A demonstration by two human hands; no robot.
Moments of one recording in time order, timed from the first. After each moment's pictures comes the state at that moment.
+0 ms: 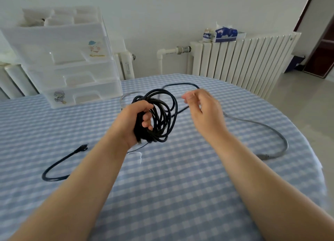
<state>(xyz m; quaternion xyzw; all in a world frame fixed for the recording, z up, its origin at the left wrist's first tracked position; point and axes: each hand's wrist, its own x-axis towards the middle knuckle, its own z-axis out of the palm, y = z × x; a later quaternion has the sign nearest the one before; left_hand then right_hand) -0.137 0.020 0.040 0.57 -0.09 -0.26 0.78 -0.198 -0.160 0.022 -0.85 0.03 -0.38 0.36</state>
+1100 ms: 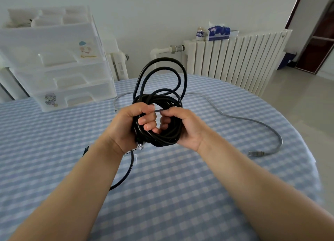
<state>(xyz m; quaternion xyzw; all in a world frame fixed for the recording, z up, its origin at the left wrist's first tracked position) -0.150 0.019 0.047 0.46 -0.19 -0.38 0.78 -0.199 -0.135 0.022 -0.46 0.05 0.09 0.88</state>
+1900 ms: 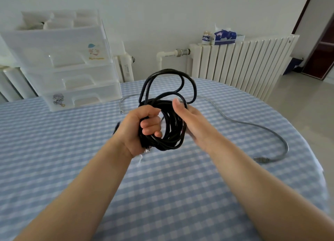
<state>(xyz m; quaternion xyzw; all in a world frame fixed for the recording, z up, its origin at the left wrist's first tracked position) -0.153 0.017 0.047 0.48 -0.13 -0.36 0.79 -0.206 -0.136 0.035 -0.74 0.06 -0.06 0.67</state>
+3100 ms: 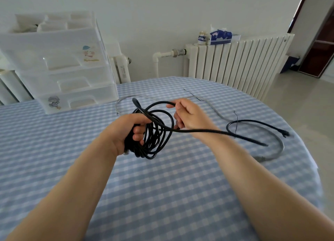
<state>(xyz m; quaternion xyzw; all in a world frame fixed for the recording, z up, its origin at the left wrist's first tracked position) -0.138 0.025 0.045 0.69 -0.06 -0.31 0.65 -0.189 -0.155 0.022 -0.80 0.01 -0.17 0.57</state>
